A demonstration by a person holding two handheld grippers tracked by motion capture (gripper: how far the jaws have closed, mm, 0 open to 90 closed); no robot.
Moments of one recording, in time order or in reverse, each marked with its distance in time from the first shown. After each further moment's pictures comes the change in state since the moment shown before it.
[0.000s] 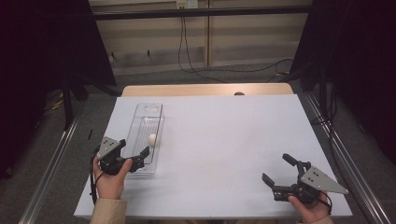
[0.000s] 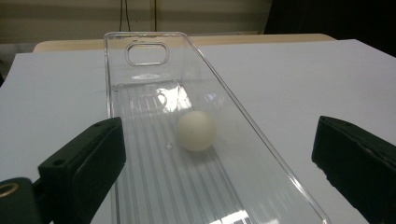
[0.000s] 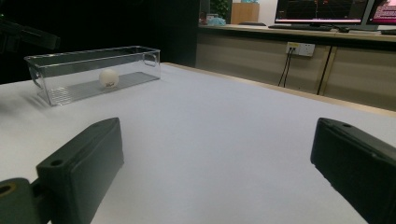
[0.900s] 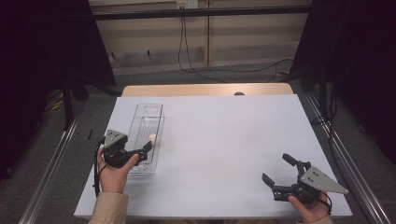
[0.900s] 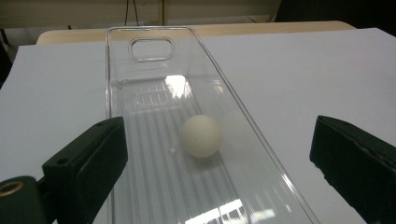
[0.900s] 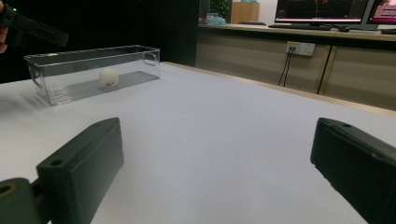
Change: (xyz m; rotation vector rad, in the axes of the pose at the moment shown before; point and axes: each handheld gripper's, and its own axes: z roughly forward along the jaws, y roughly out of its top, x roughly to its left) left arm -0.004 0.017 0.014 0.070 0.041 -0.006; right arm 0.000 0.000 0.000 0.002 -0.003 0.003
